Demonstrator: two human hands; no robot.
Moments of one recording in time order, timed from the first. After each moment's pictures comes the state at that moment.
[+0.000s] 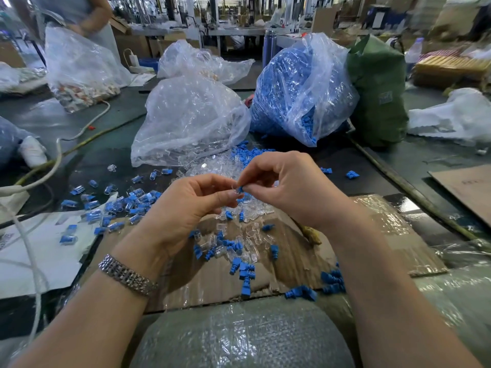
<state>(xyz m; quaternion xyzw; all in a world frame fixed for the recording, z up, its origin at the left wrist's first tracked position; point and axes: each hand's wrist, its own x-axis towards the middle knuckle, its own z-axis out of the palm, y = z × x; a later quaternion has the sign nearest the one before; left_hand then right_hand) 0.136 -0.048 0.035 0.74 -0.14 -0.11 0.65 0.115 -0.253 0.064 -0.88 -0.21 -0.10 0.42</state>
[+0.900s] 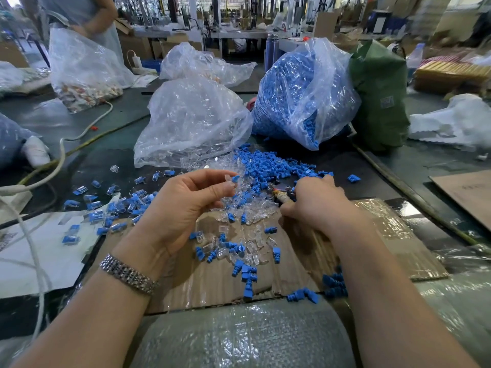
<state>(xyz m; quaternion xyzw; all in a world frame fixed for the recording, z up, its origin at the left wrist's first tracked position) 0.142 -0.044 0.033 0.65 -0.13 -0.10 0.75 0.133 -0.270 0.048 -0.99 0.10 0.07 0.11</state>
